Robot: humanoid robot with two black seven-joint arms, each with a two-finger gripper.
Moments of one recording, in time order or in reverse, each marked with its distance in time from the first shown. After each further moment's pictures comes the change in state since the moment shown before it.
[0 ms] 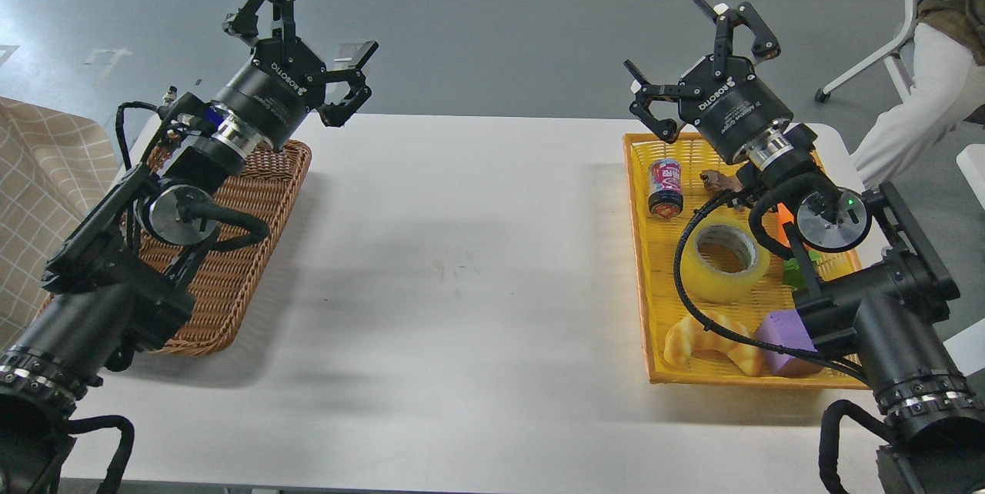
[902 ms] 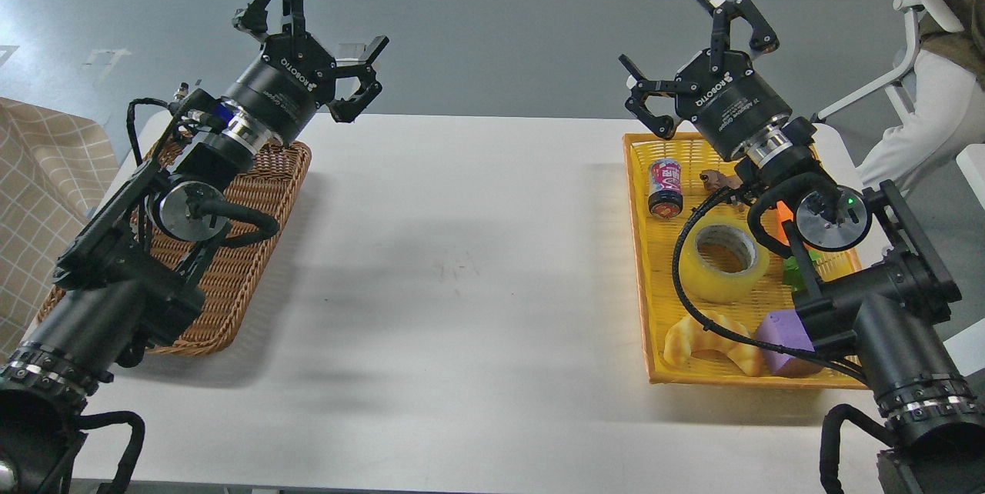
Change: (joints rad) left arm -0.014 -0.022 -0.002 -0.001 0.000 0.000 0.001; right arm -0.012 -0.019 -0.007 0.064 -0.013 0.000 0.001
